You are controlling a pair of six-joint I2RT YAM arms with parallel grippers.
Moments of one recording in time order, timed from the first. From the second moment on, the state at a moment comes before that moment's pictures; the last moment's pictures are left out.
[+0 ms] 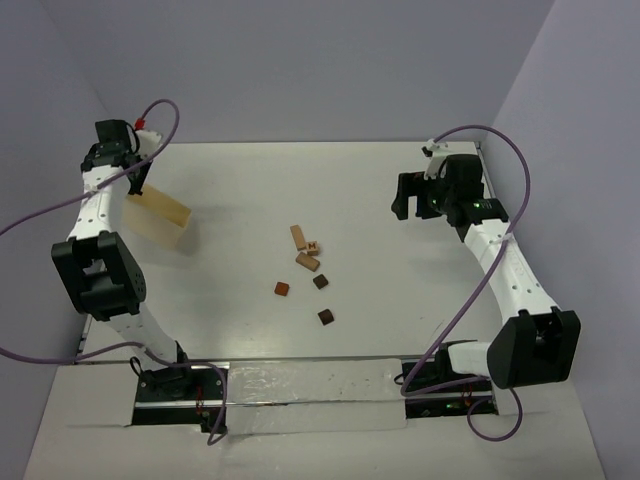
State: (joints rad) left arm 0.19 1.79 1.62 -0.68 -0.17 0.60; right arm 0.08 1.27 1.12 -0.51 -0.26 0.02
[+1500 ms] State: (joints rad) left arm 0.36 2.14 1.53 -0.16 -0.01 0.52; right arm 0.17 1.41 1.23 -0.57 -0.22 0.01
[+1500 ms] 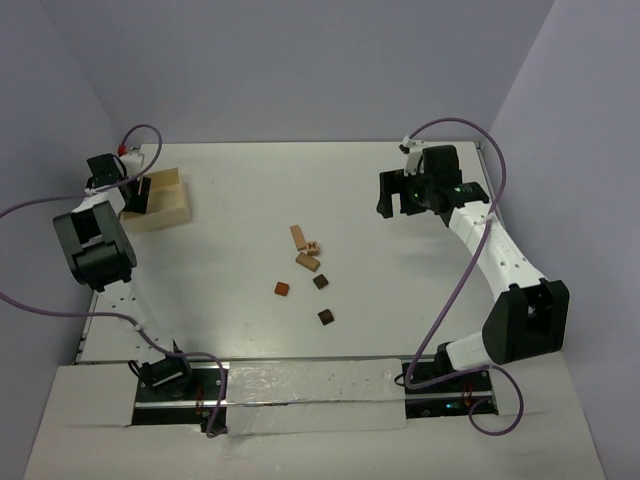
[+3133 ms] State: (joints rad) left arm 0.63 1.16 0.66 -0.97 0.11 1.80; right arm 0.24 1.45 1.31 -0.68 -0.17 -0.02
